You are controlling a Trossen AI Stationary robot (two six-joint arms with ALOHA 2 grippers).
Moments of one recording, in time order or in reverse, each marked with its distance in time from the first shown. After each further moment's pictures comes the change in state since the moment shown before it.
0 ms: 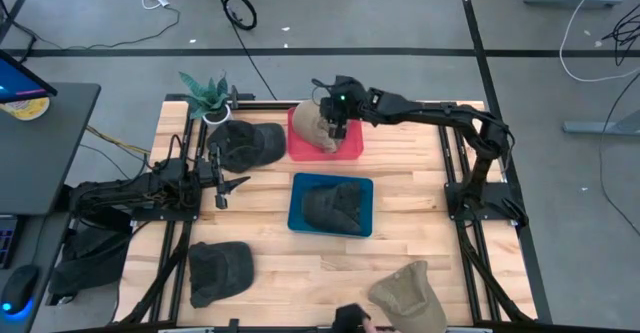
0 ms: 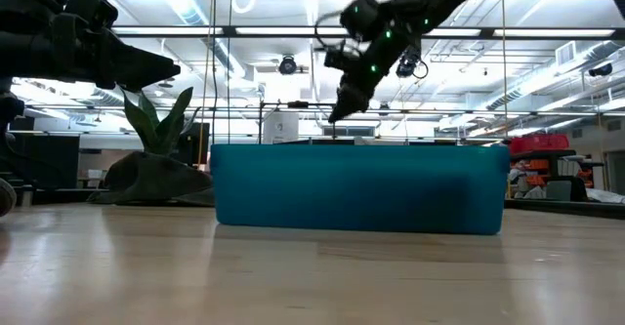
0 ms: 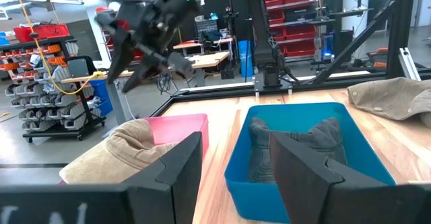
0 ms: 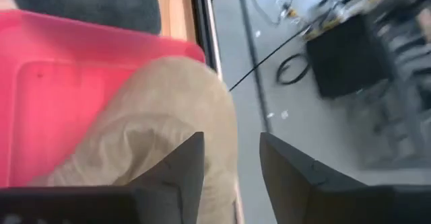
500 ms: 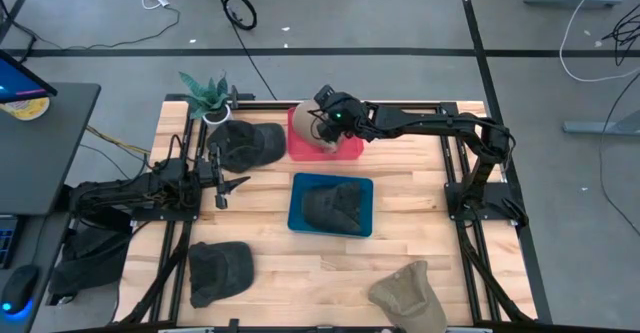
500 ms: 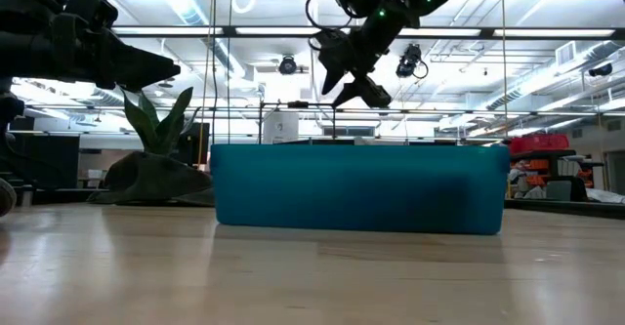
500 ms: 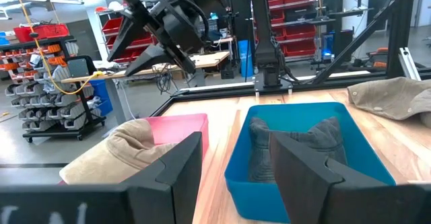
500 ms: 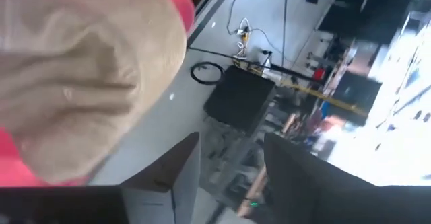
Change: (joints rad) left arm 0.000 0.000 0.000 0.000 0.000 0.000; right arm 0.149 -0.030 -0.001 0.040 0.320 -0.875
